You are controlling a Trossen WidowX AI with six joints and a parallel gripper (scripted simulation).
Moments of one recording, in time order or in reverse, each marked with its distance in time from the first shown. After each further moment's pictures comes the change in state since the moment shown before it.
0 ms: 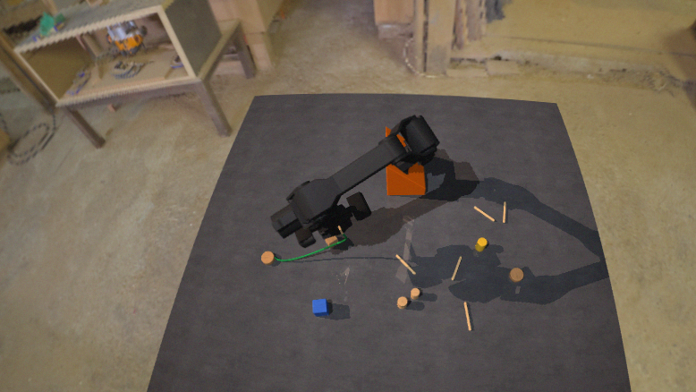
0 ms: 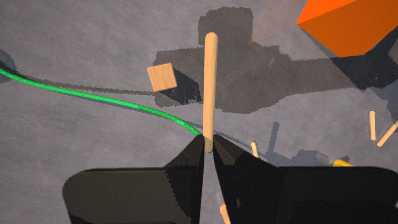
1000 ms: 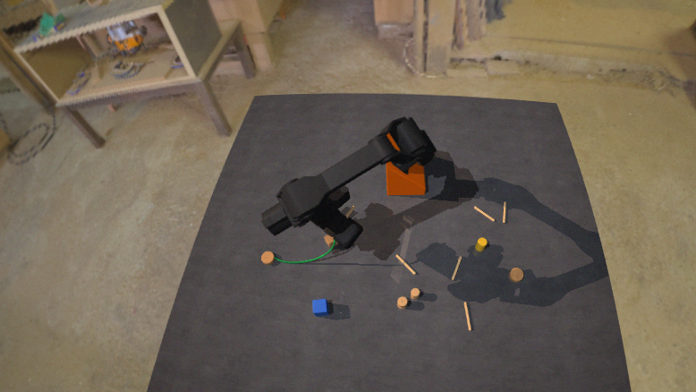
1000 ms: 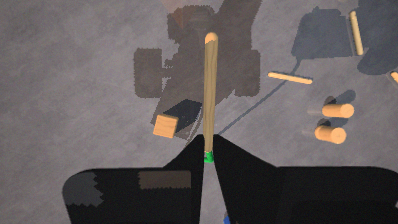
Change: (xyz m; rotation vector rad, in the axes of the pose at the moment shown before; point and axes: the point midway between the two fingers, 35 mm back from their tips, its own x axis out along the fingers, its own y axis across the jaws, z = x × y) arm -0.016 0.004 0.006 1.095 -0.036 -0.046
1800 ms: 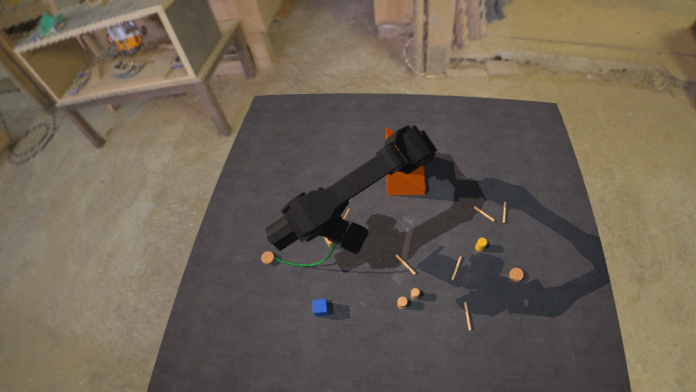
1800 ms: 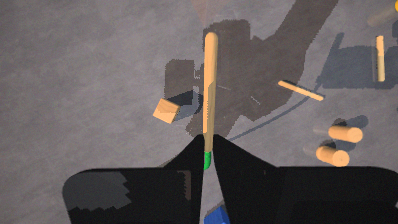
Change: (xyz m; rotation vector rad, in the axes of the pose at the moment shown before) arm -0.004 -0.014 -0.013 -0.183 -0.023 0.114
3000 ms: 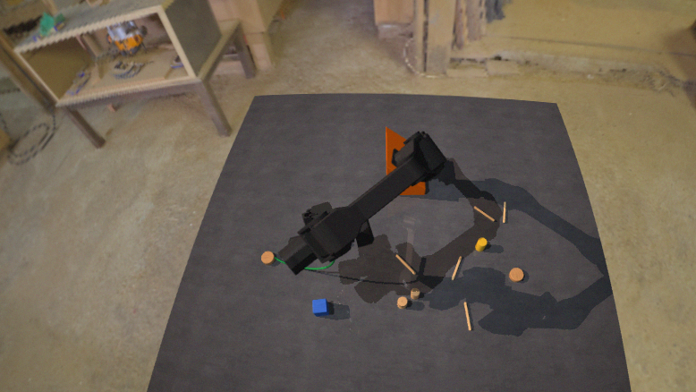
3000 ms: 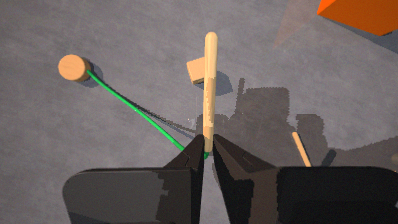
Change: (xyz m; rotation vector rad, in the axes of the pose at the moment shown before) arm -0.011 -0.020 -0.033 -0.770 -0.011 0.228
